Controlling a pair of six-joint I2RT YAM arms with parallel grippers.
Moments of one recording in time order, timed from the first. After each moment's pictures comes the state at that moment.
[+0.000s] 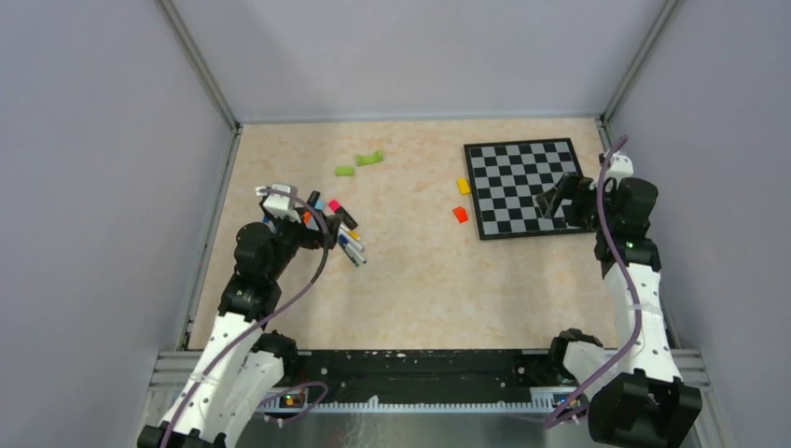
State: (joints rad) left arm -0.21 0.62 0.51 0.01 0.13 -0.15; right arm -0.22 0.92 0.78 -0.29 -0.42 0.18
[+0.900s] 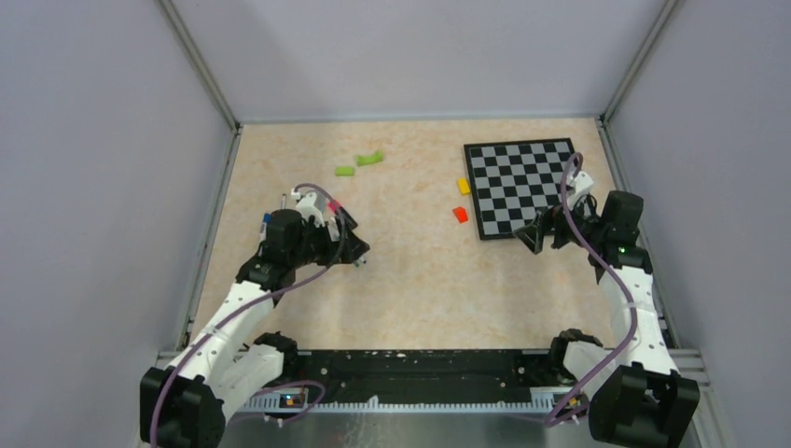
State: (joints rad) left arm -0.26 0.90 0.57 -0.22 0.38 -0.45; right arm -0.21 0.93 0.68 -0.34 -0.81 -0.23
